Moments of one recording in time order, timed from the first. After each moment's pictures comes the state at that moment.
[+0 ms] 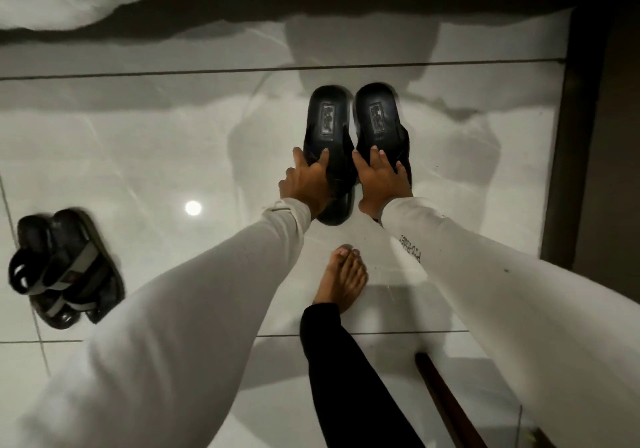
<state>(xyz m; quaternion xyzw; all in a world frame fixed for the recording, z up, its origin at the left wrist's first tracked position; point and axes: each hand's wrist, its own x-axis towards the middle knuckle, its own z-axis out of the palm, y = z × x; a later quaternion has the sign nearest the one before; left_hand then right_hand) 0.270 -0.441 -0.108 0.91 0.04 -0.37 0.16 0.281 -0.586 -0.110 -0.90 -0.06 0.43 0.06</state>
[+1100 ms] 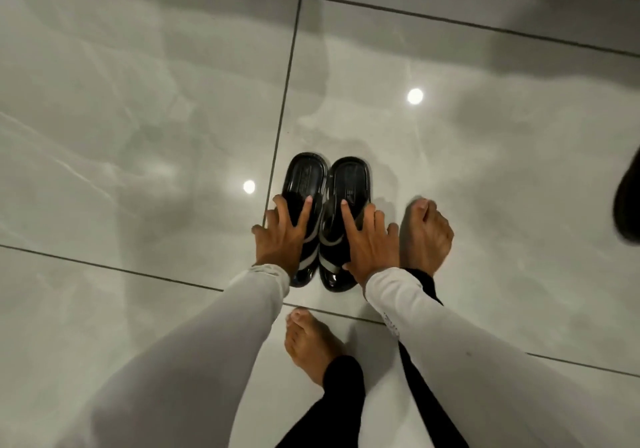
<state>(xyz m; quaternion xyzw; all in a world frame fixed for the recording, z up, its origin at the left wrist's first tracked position) 0.014 0.144 -0.159 0.92 0.05 -0.39 -0.05 0.051 -0.016 -0.163 -0.91 -0.19 0.36 -0.07</state>
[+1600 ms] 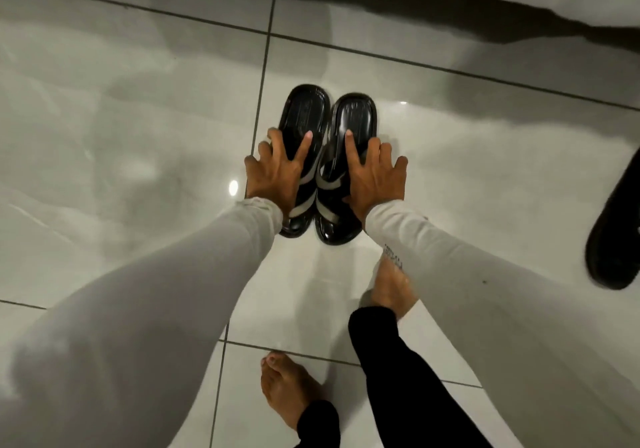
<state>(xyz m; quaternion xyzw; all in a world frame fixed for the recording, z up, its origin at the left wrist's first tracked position) 0.212 0.153 -0.181 0.95 0.04 -0.30 -0.07 0.246 -0.009 -0.188 -0.95 -0.17 0.26 -0.07</state>
